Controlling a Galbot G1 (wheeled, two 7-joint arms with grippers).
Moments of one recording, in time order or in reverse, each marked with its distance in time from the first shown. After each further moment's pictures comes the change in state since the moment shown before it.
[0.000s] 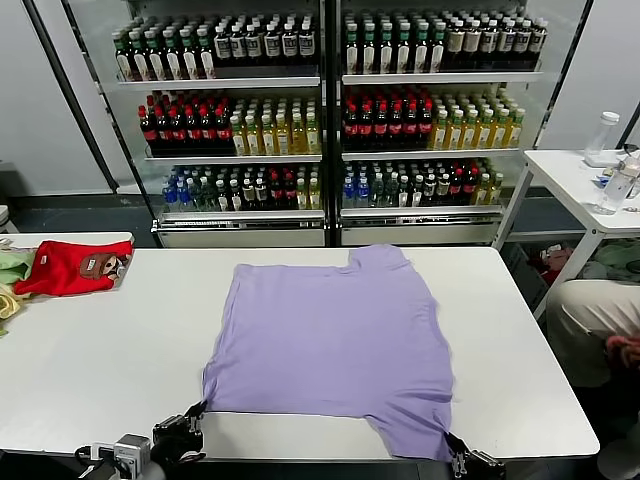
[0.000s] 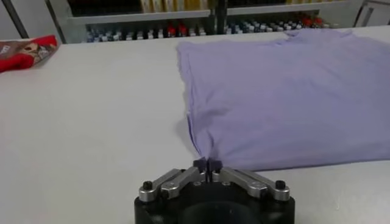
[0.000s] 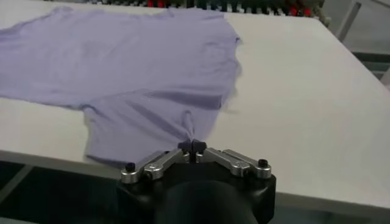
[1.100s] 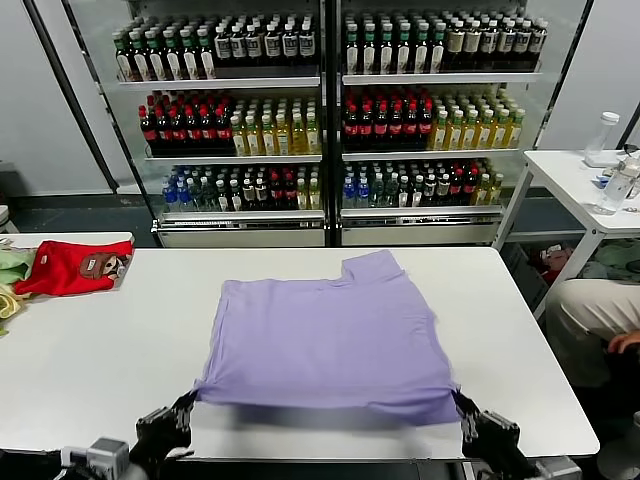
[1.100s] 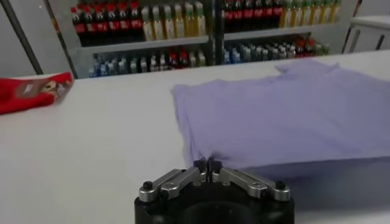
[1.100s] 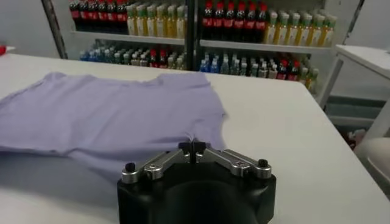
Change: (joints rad) left arm -0.023 0.059 -0.025 -0.085 -0.088 -0.016 -0.049; right arm 0.252 -0.001 -0.014 0.002 0.032 -0.076 0.040
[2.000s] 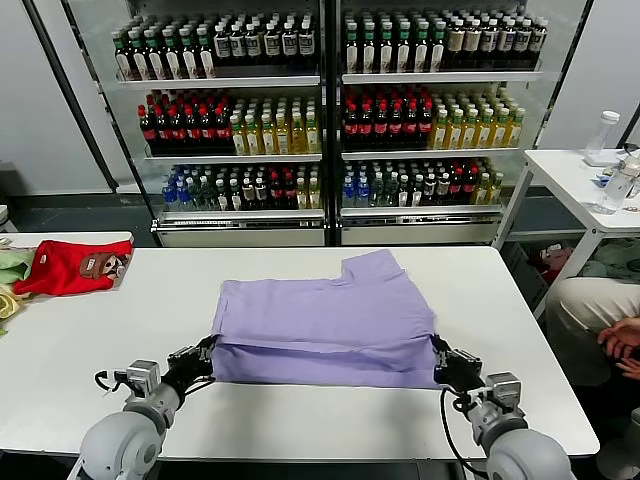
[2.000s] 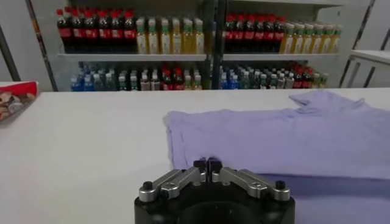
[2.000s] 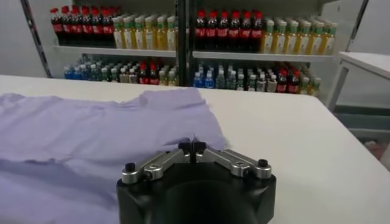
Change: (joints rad) left arm -0.401 -0.041 0.113 0.321 -0.007 0.019 0.098; right arm 0.402 0.059 -0.206 -0.279 -0.011 -0.047 0.004
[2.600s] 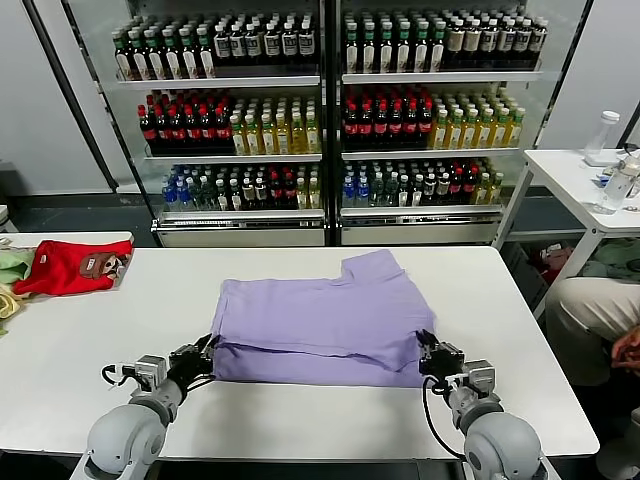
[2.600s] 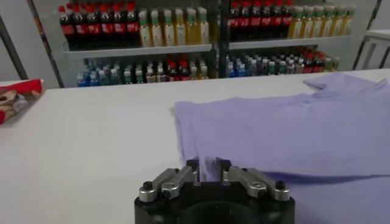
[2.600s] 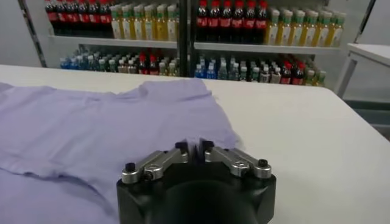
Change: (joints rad) left arm -0.027 -0.008 0.006 0.056 0.068 0.021 0.000; right arm 0.081 0.031 -0.058 -0.087 -0.026 -0.025 0.023
